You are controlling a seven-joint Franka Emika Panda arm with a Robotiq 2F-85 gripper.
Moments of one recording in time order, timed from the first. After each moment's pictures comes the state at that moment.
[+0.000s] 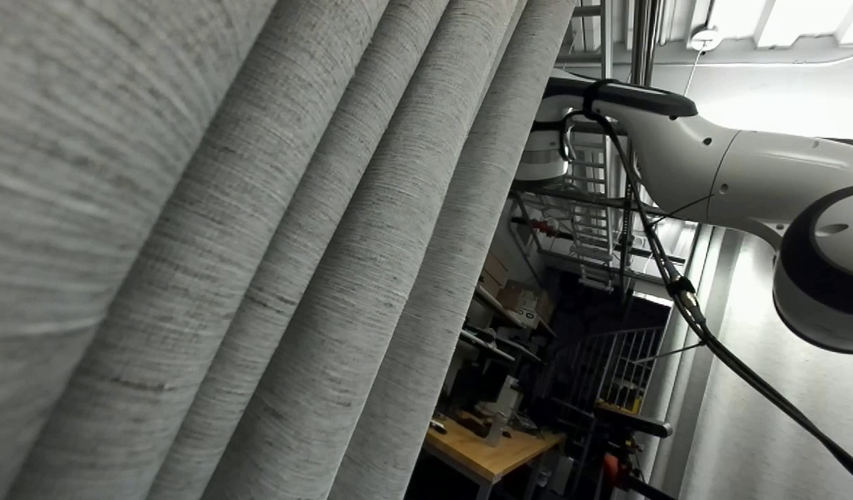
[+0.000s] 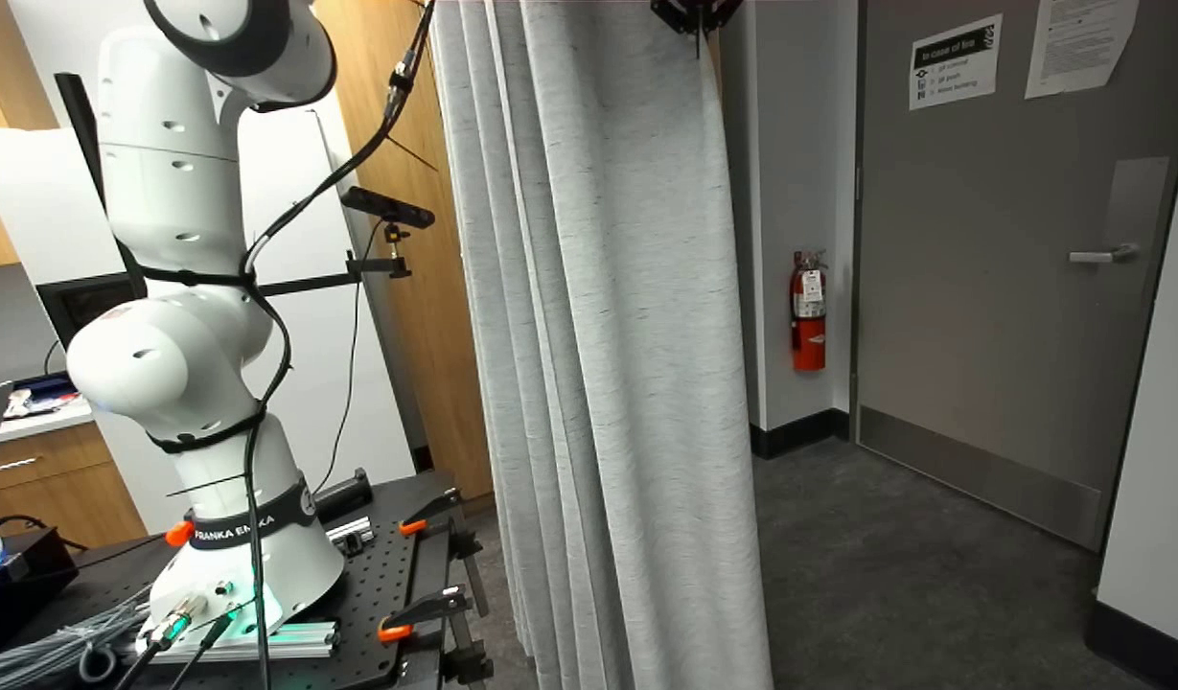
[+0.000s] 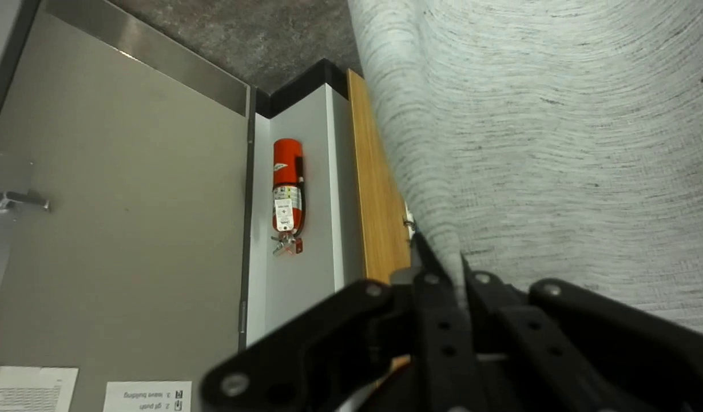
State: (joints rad) arm 0.00 0.25 -0.06 -1.15 0.74 1.74 -1.07
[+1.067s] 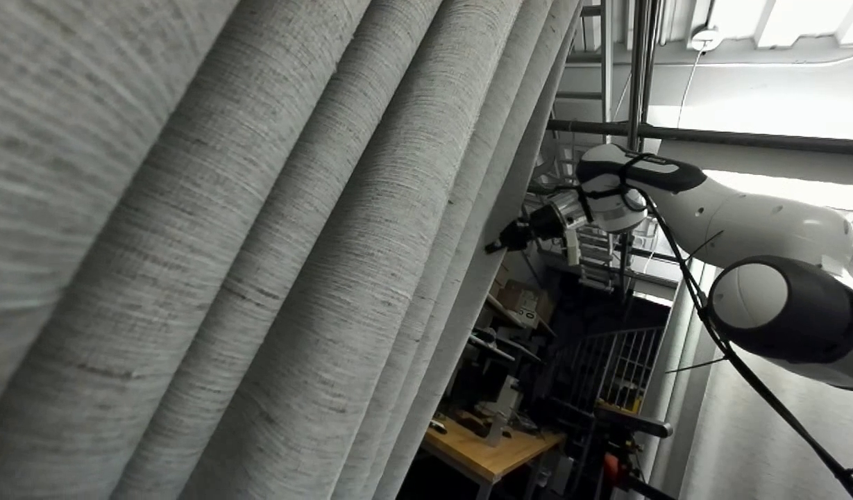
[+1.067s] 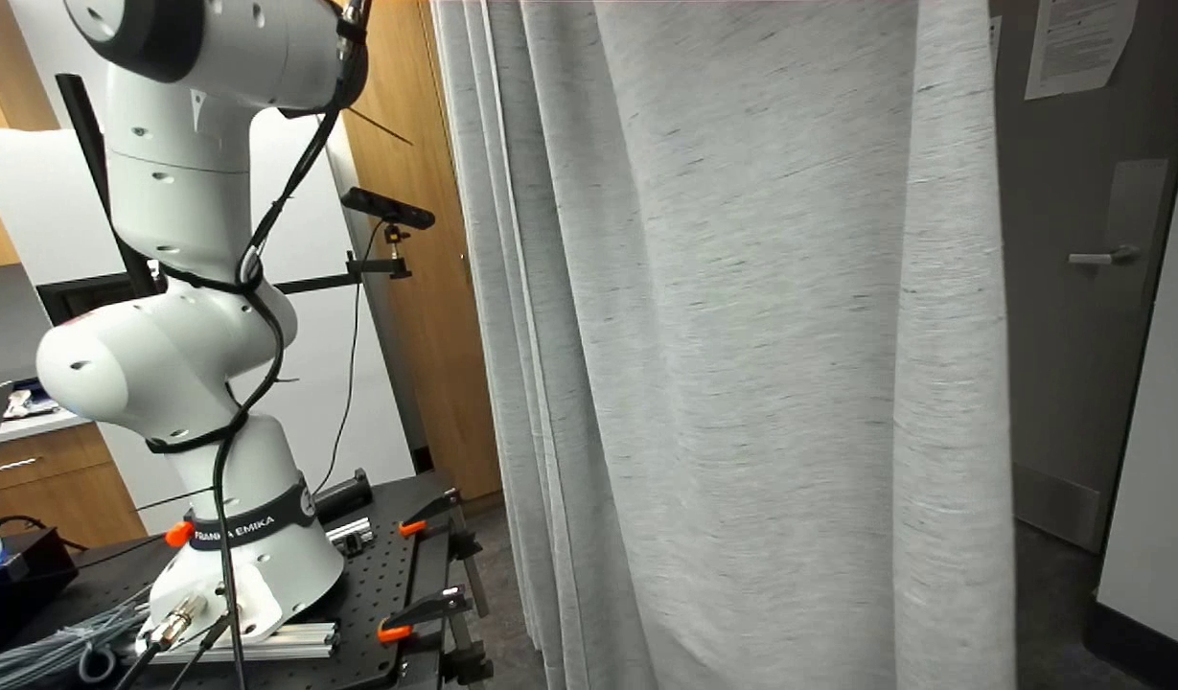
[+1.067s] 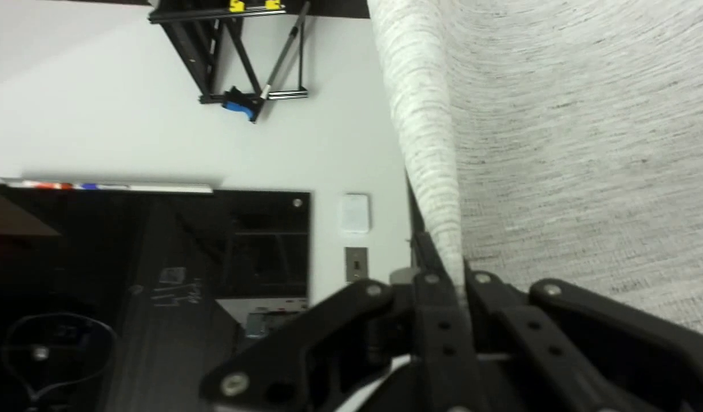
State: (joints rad) arm -0.41 0.39 -0.23 -0.83 0.65 1.77 -0.78
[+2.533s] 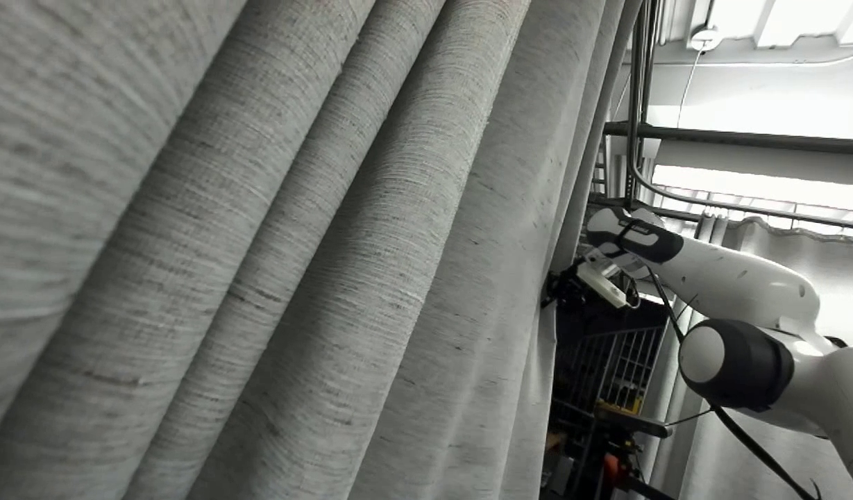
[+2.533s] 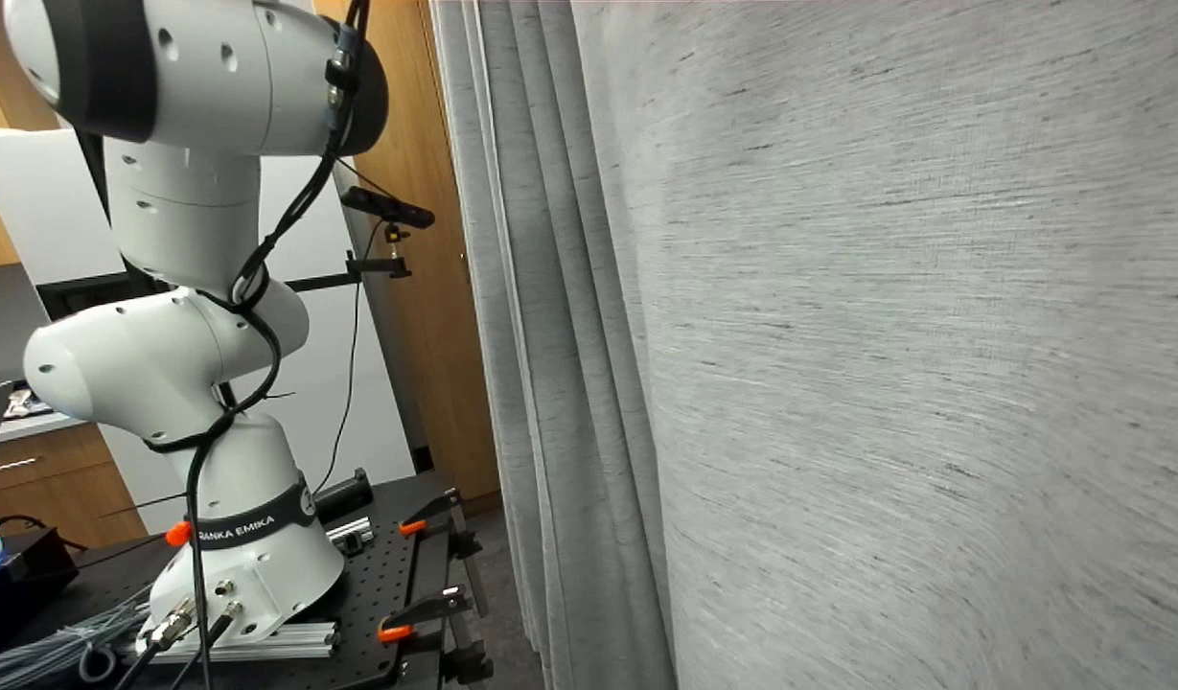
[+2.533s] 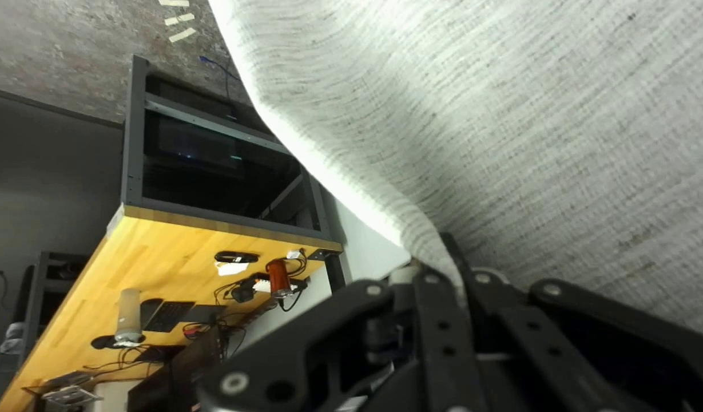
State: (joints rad) arm -0.69 0.62 -0.17 -0.57 0.35 1.89 -0.01
